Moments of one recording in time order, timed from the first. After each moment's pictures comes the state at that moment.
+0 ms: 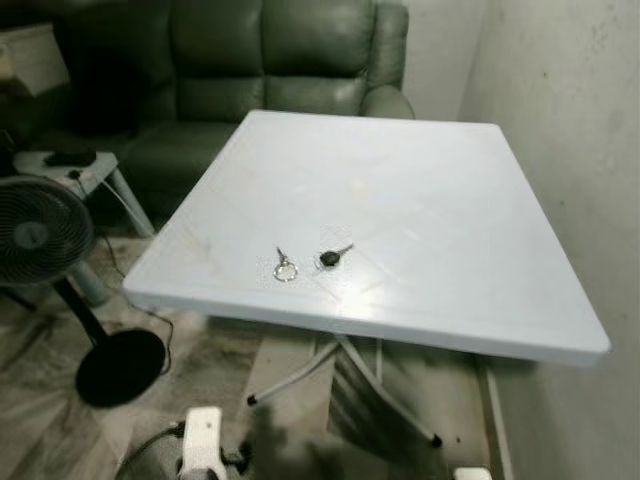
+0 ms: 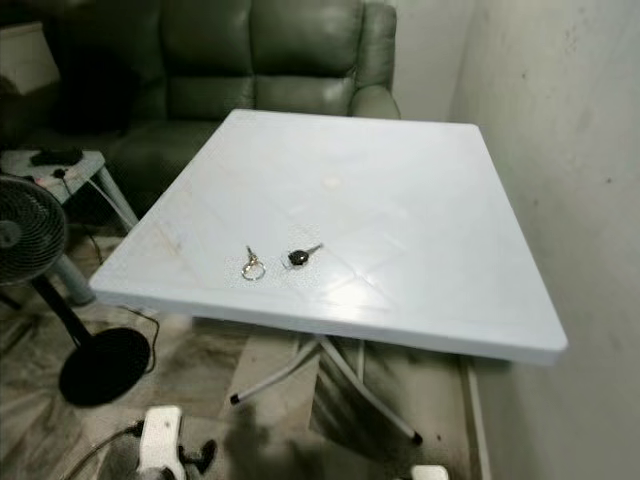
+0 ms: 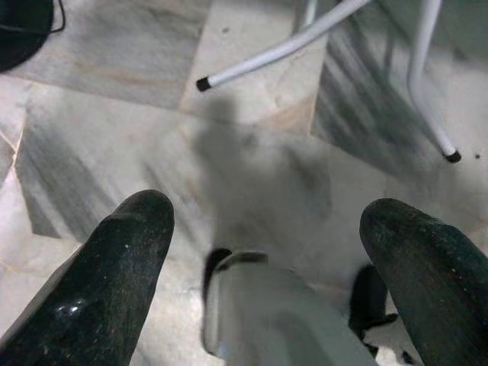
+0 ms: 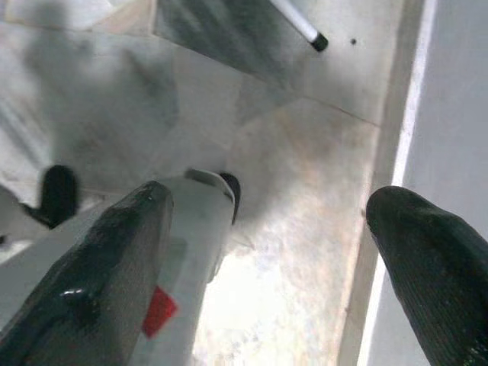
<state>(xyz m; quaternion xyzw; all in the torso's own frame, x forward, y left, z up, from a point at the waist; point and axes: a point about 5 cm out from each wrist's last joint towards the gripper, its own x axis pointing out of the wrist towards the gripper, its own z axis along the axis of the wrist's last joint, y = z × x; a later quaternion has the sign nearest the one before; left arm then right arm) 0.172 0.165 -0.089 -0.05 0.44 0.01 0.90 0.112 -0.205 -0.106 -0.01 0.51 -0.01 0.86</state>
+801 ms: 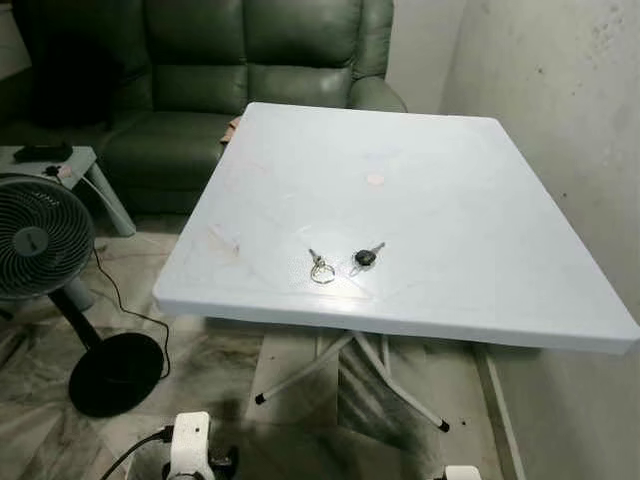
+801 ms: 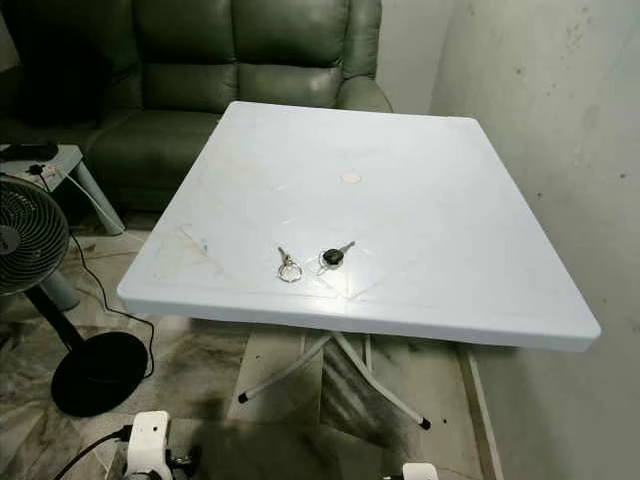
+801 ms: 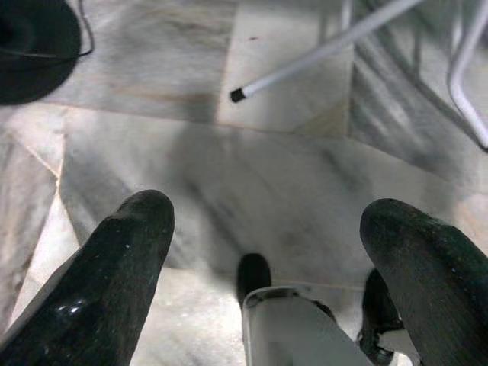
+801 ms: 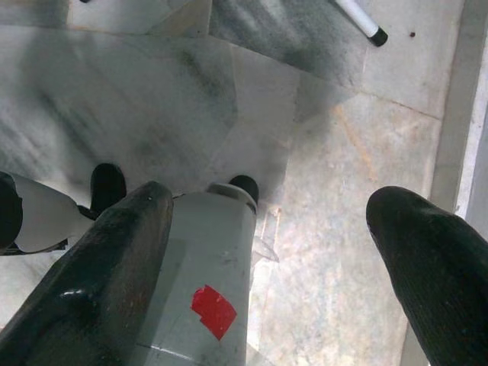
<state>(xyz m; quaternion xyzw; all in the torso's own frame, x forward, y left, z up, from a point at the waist) 0.176 0.177 -0.086 -0.03 0.42 -0.01 0.90 0.119 -0.188 -0.106 0.00 0.50 0.02 0.87</state>
